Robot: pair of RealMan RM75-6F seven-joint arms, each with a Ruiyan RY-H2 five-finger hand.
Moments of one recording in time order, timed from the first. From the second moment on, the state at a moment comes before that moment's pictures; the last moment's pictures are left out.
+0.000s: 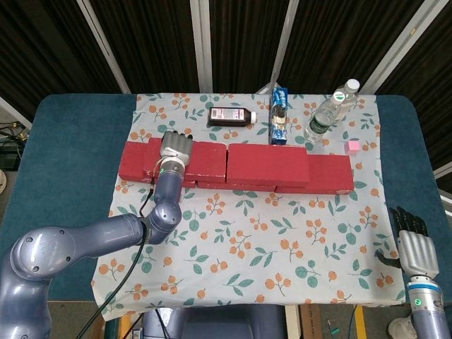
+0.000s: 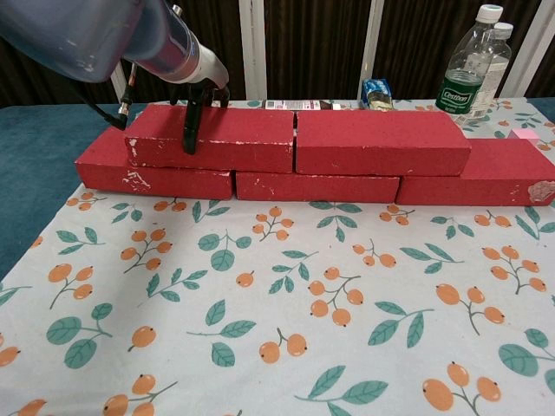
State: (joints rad) left arm -1.51 -1.61 -0.25 -1.14 -0.36 0.87 1.48; right arm 0.14 -1.22 0.10 -1.56 -1.19 1.25 -0.12
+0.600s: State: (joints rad) left arm -1.50 -1.62 -0.28 -1.13 -0.36 0.90 1.52; right arm 0.14 -1.22 0.10 -1.56 -1.18 1.25 -0.13
